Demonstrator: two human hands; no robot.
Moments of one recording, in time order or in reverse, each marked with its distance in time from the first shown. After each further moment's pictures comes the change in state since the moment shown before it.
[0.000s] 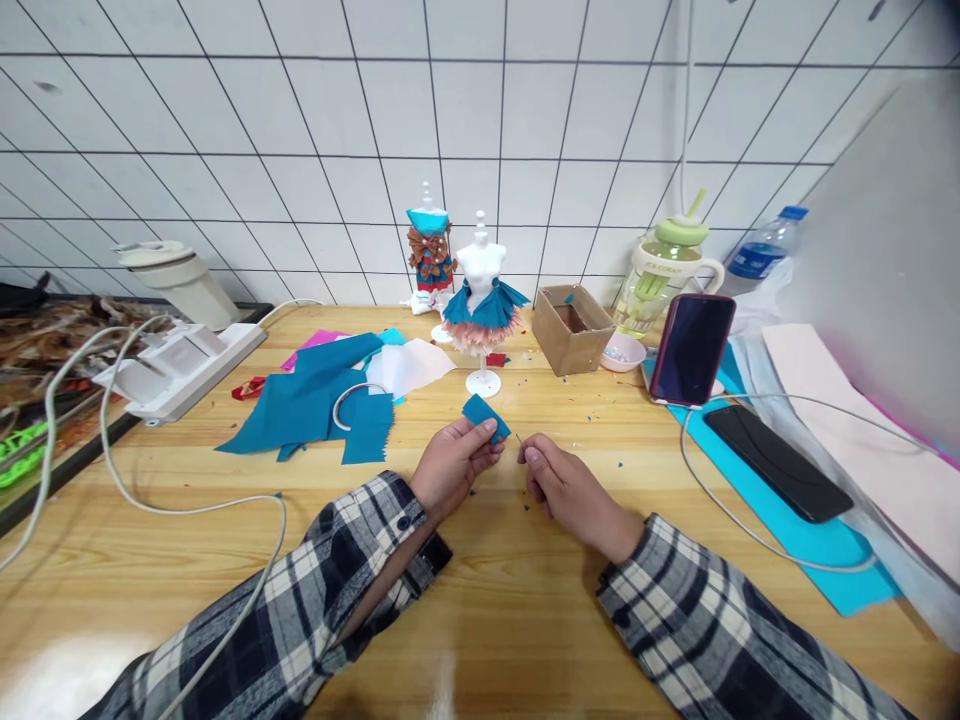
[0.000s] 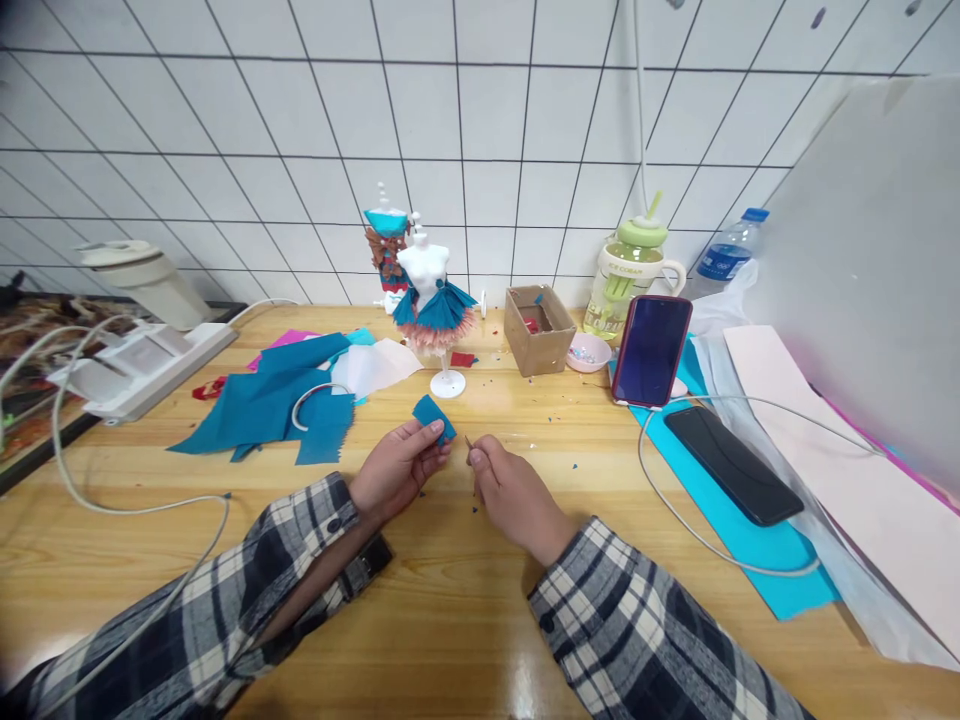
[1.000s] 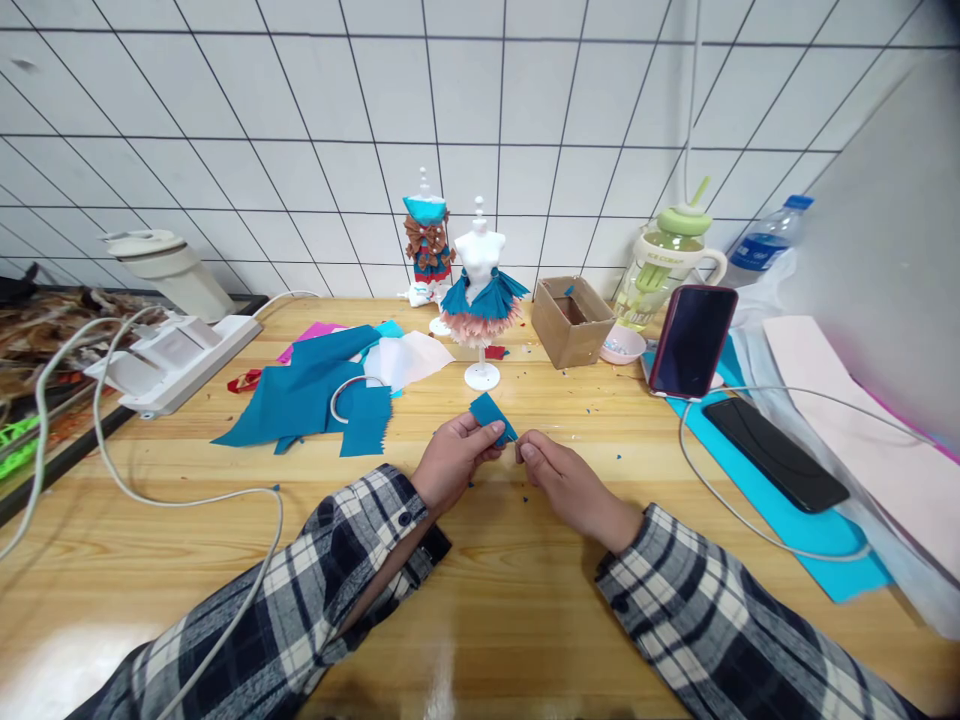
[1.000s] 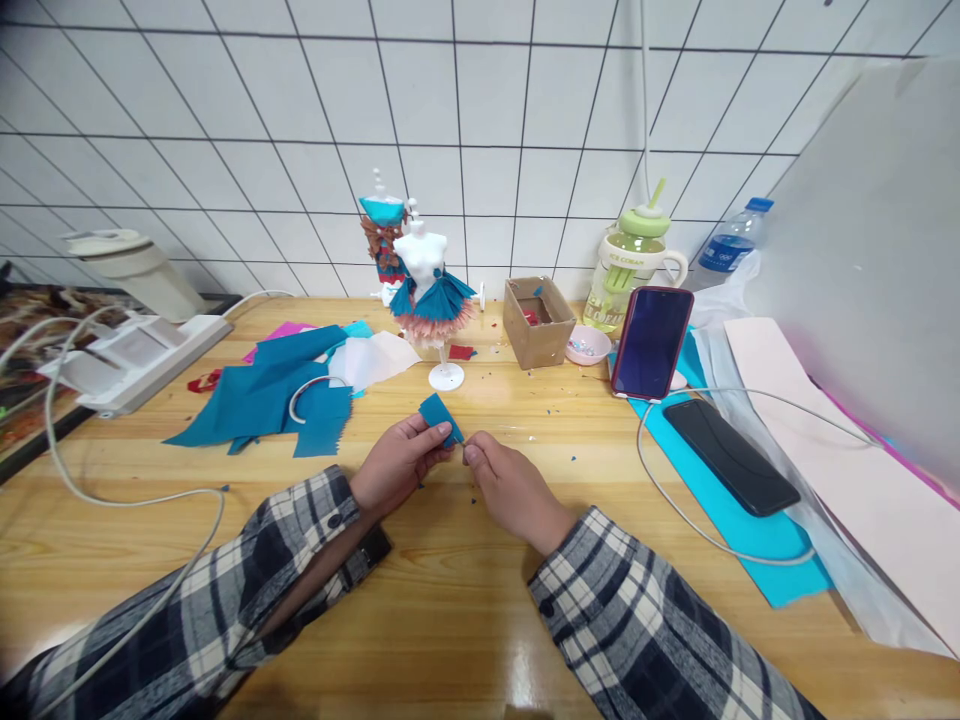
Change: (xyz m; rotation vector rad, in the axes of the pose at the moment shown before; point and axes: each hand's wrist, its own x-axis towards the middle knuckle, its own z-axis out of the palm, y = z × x) left_hand -0.002 -0.004 0.003 0.135 -0.054 0.060; right_hand 0.001 0.000 -0.002 -0.063 -0.036 -0.036
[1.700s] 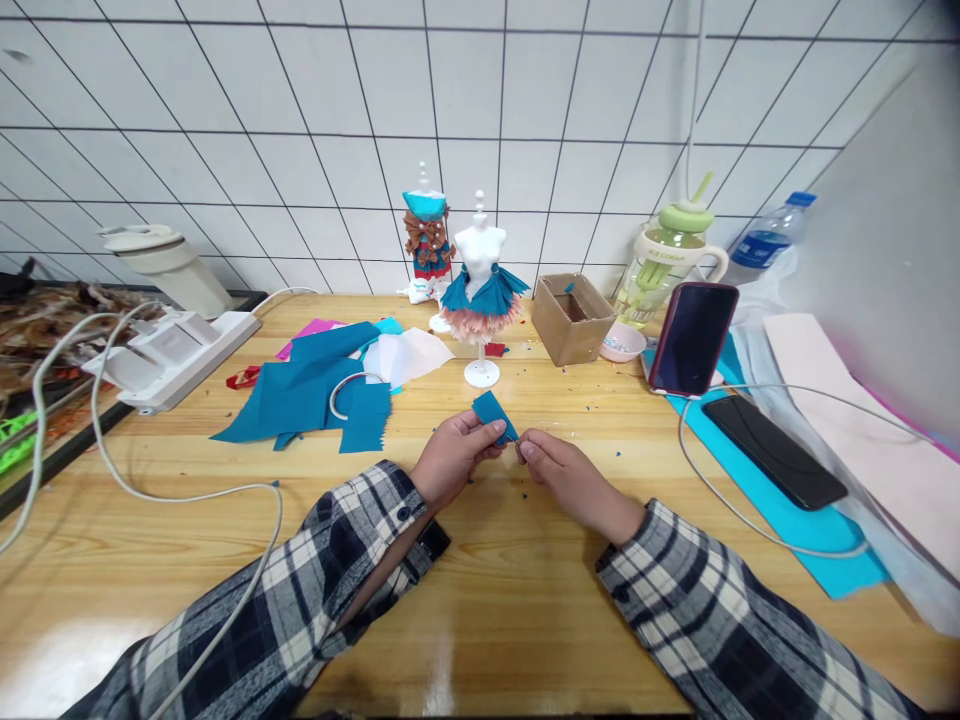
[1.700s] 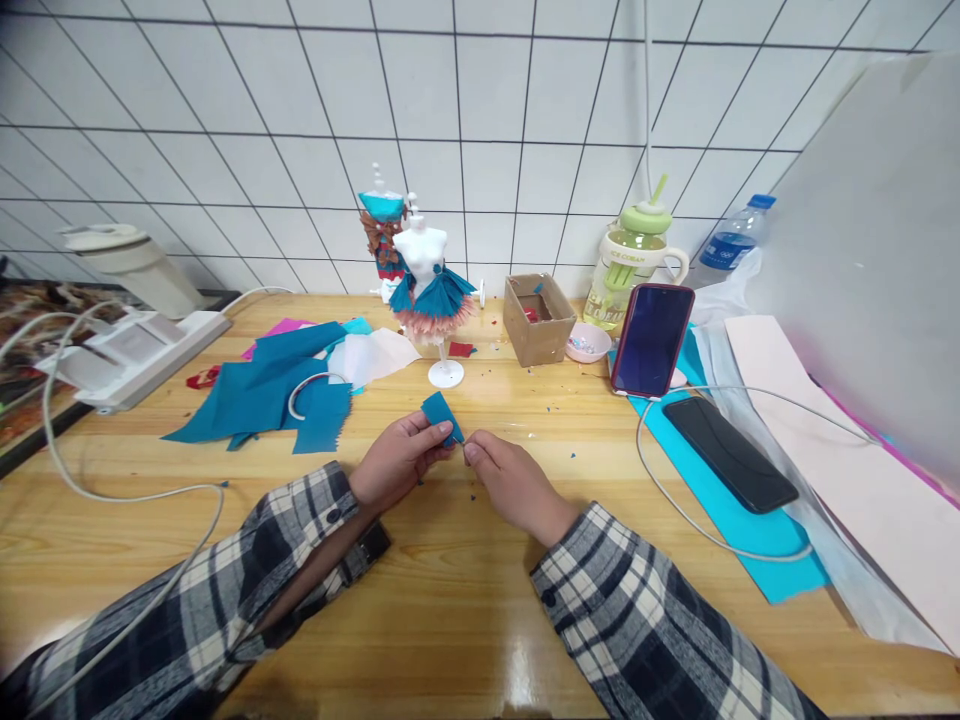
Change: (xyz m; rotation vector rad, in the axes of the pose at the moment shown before) left_hand 0.000 0.001 0.000 0.034 -0.043 -0.004; right_hand 0.003 0.004 -0.002 0.069 -0.010 -0.003
